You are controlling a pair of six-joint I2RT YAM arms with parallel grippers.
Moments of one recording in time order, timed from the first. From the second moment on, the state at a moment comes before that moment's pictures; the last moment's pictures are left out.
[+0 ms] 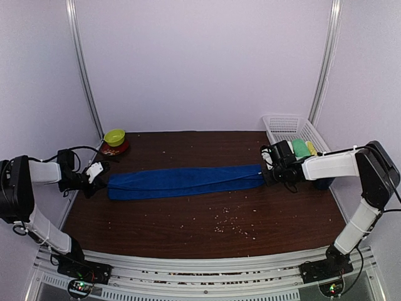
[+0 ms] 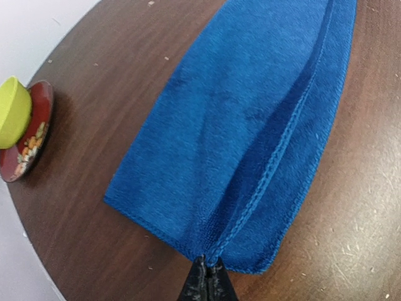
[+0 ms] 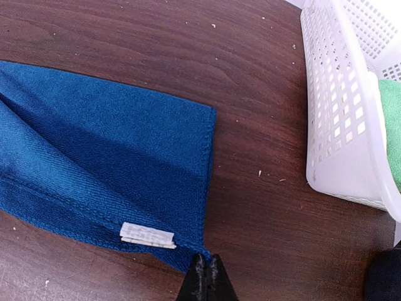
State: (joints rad) left arm 0.26 1.48 0.72 -0.28 0.59 1.12; right arm 0.47 1.66 0.90 -0.08 0.32 0.01
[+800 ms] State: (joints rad) left arm 0.26 1.55 0.72 -0.39 0.55 1.25; right arm 0.51 1.72 0.90 -0.10 0.36 0.03
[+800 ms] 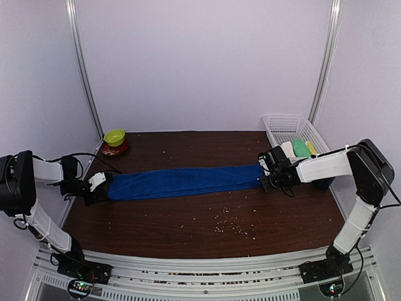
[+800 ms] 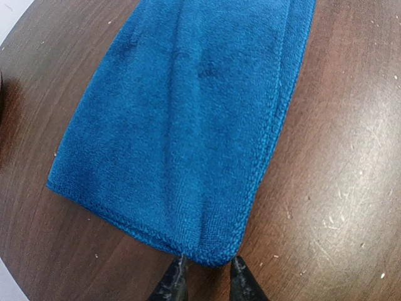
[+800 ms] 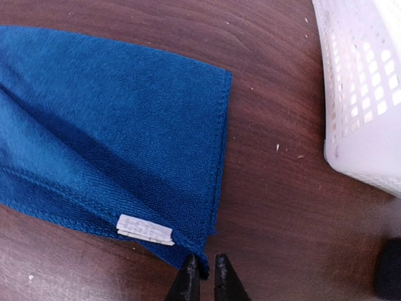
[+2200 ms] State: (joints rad) left arm 0.20 1.68 0.95 -0.21 0.31 0.75; right arm 0.49 2.04 1.42 -0.26 0.41 0.28
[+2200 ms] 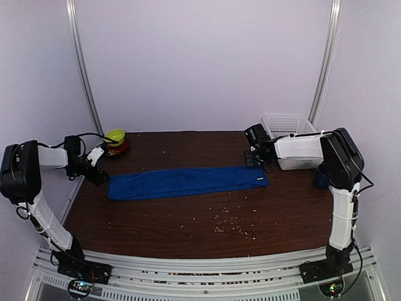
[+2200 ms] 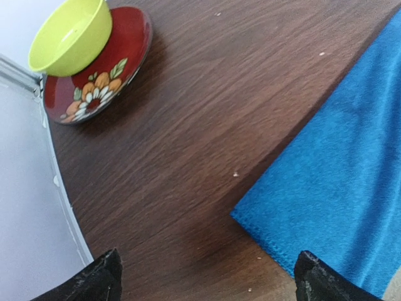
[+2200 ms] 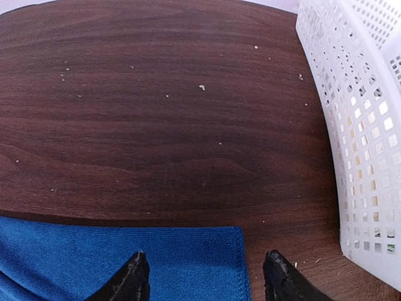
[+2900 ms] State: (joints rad) left arm 0.10 1.75 0.88 0.01 -0.04 0.66; right arm 0.41 2.15 1.49 -0.30 0.37 0.33
